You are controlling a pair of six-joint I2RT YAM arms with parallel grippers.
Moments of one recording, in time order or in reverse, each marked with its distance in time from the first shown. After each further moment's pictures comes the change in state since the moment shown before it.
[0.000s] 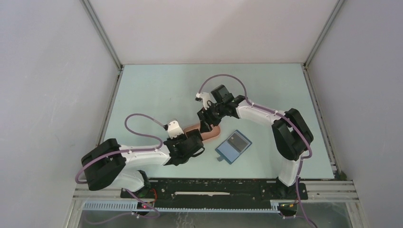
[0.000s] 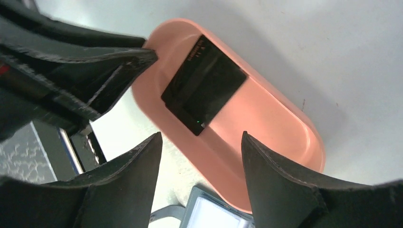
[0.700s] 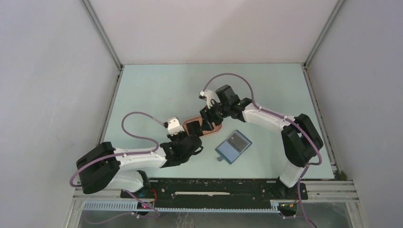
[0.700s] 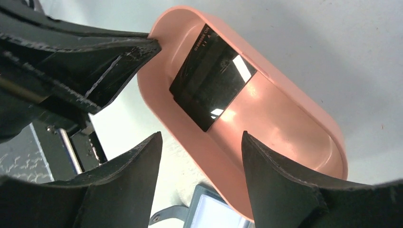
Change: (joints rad) left arm -0.007 -0.085 -0.060 0.240 -0.117 0.202; right arm 0.001 -0.128 -0.082 0.077 -0.010 0.000
